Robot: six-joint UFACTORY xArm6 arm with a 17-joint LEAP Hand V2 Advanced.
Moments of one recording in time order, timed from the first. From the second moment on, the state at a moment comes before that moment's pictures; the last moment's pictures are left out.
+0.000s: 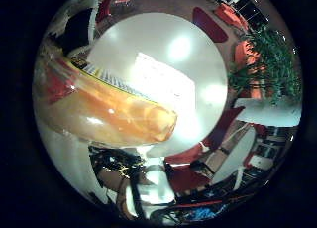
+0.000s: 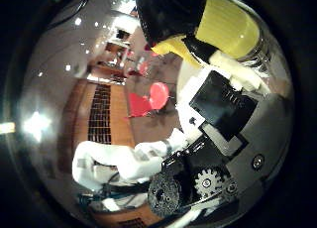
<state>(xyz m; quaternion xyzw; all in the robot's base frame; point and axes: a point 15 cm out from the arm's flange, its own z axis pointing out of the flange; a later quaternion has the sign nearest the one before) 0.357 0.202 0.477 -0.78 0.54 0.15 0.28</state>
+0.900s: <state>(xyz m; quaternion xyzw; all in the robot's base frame) 0.370 0.268 0.308 -0.68 0.49 0.24 0.49</state>
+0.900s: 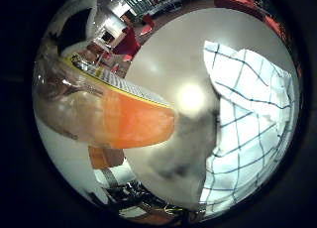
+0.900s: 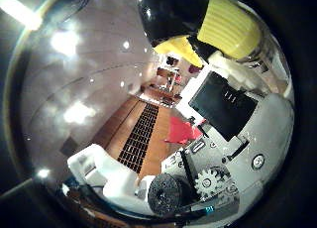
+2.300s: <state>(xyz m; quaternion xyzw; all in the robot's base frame) 0.369 0.284 0.244 -0.71 0.45 0.30 0.46</state>
